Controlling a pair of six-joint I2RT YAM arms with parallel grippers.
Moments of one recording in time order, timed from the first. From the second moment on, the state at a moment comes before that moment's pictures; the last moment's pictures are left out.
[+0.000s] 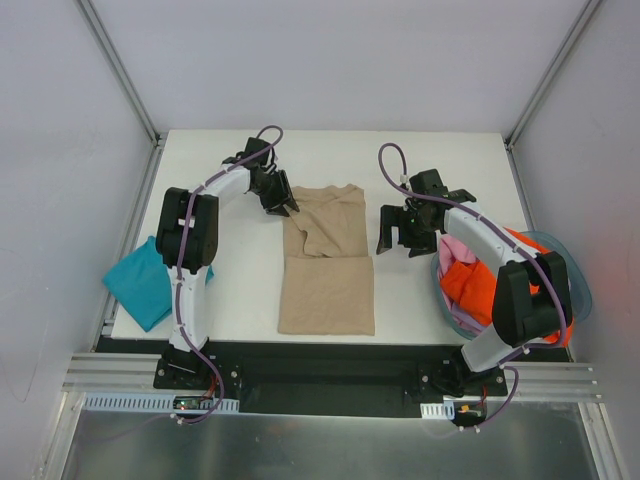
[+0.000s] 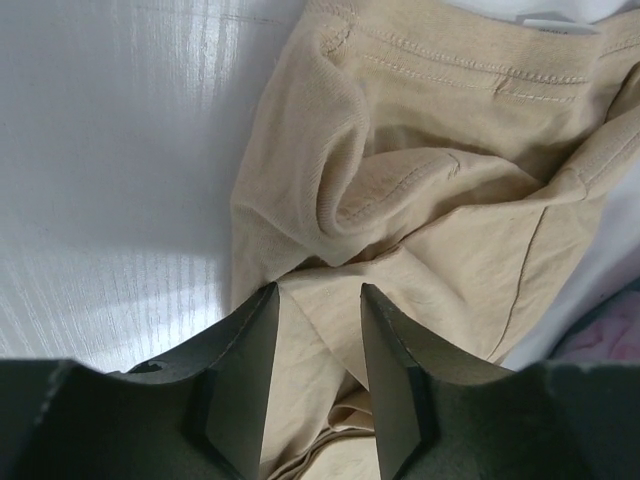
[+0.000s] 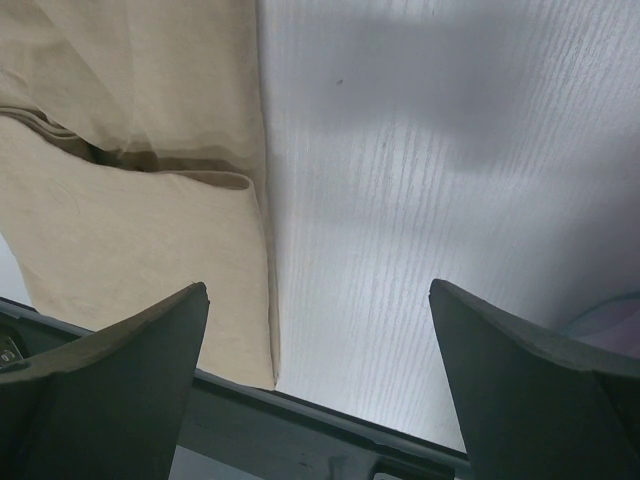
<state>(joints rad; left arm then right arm) -0.25 2.17 1.64 -0.57 0.41 -0.60 0.33 1.58 1.16 -0.79 -0.22 0.30</state>
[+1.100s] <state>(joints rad) -0.31 2.17 1.66 -0.62 0.28 -0.52 0.33 1.59 1.16 -0.79 -0.22 0.30</state>
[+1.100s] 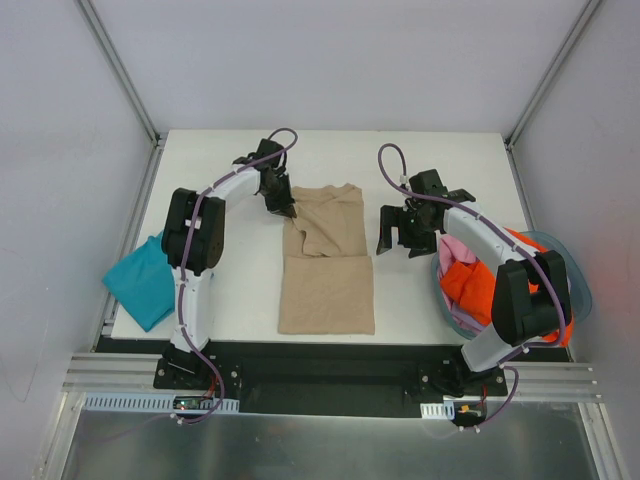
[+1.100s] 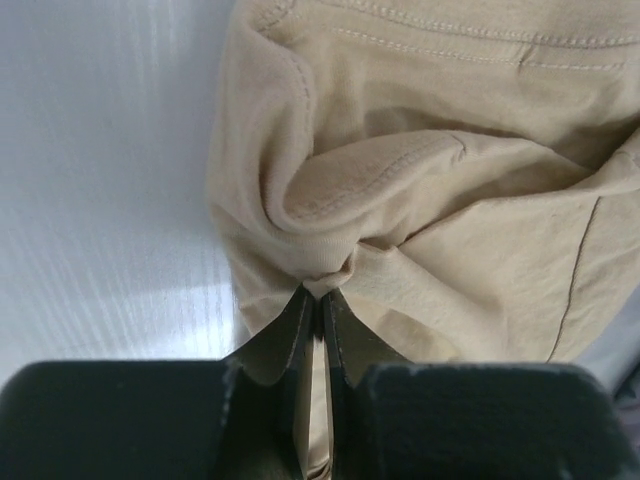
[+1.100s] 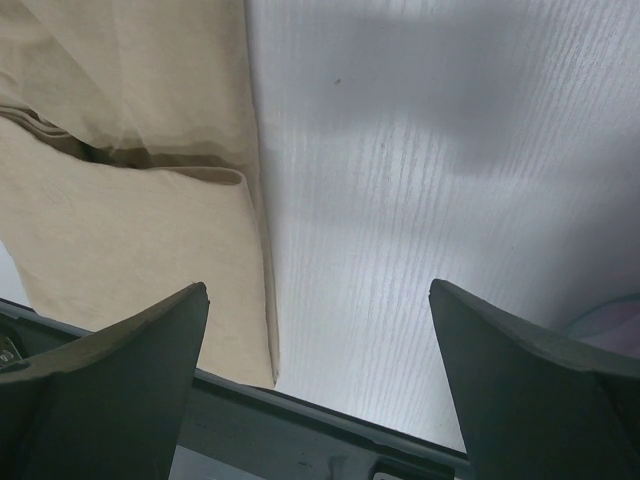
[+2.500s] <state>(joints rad) -0.31 2.15 1.83 -0.73 0.19 -0.38 0.33 1.59 1.16 -0.79 -0.22 0.30</state>
